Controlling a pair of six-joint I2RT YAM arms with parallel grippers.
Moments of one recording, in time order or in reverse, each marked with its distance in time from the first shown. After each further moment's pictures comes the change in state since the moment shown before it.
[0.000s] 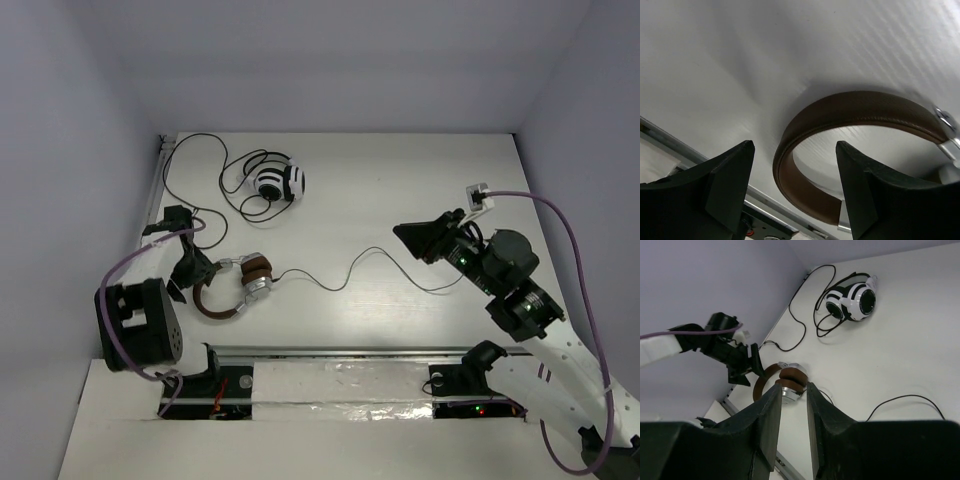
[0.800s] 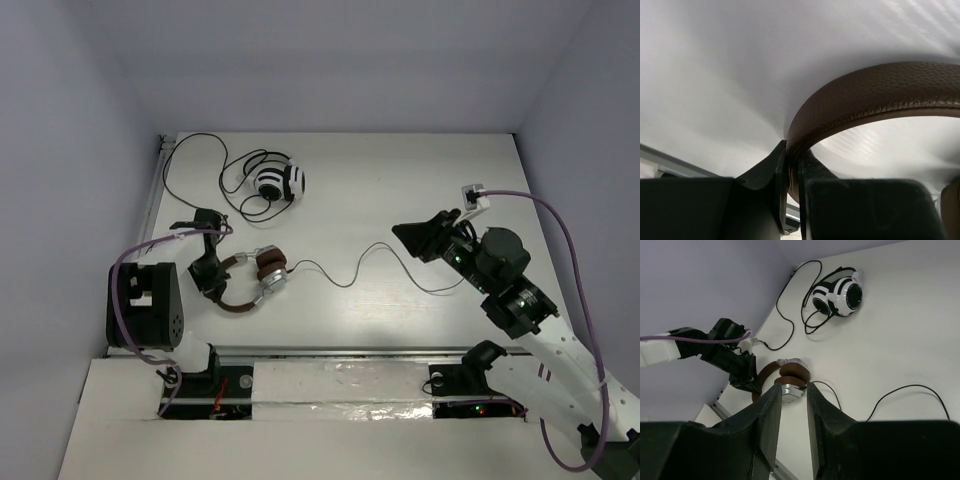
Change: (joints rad) left arm -0.180 0.170 -0.023 0.005 0.043 0.017; right arm 0.000 0.011 -0.020 0.001 0.046 0.000
